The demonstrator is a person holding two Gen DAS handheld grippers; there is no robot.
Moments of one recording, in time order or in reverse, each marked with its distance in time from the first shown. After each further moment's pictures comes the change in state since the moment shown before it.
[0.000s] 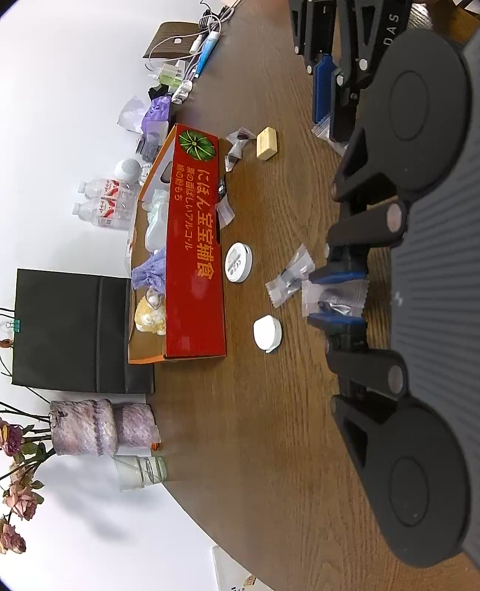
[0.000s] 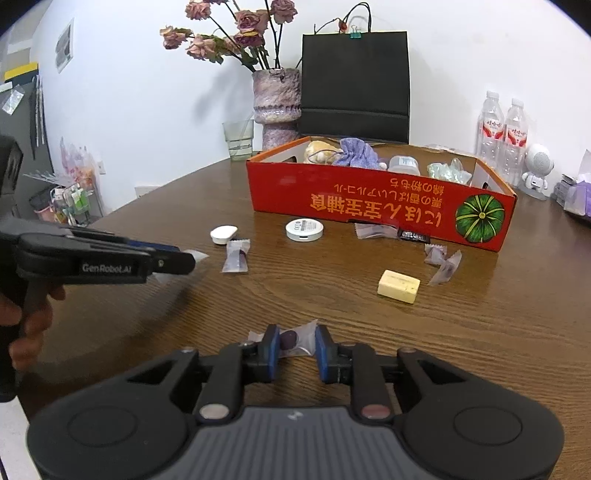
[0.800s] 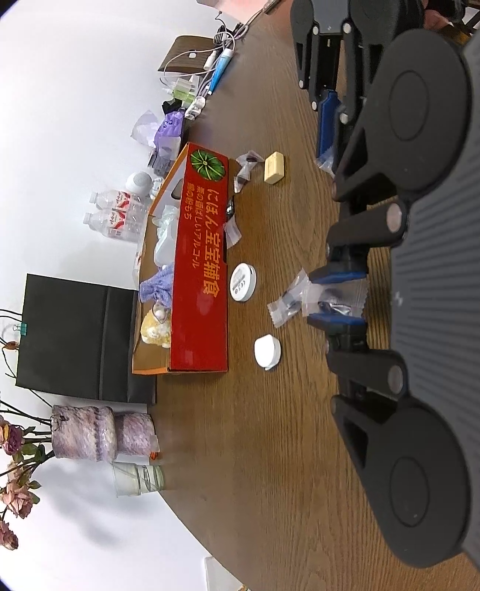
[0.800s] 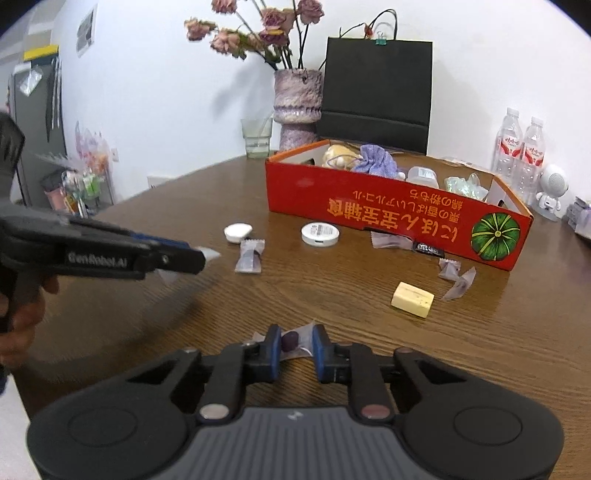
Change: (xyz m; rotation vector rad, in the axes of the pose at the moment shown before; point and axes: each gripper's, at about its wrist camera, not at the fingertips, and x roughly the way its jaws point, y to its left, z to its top) left arm -0.012 -0.004 -0.003 -0.041 -0.022 -0.056; right arm 0.002 0.005 0.003 -0.063 -0.013 0.030
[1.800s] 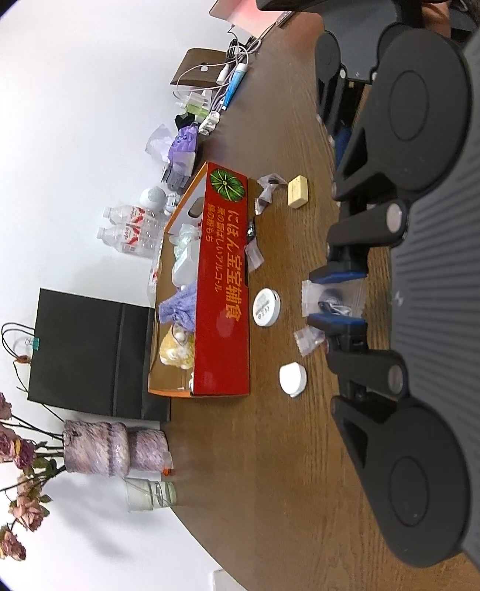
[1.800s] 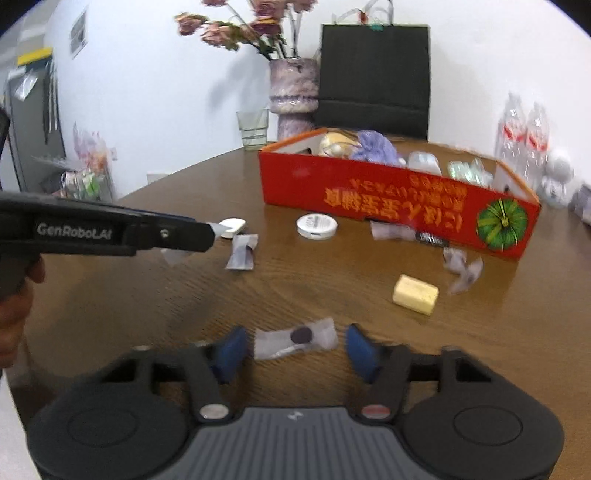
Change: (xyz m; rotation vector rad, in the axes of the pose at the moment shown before) left arm 0.000 -0.014 0.015 -0.012 -0.031 -0.041; right arm 0.020 -0.002 0.004 0.002 0.040 0.016
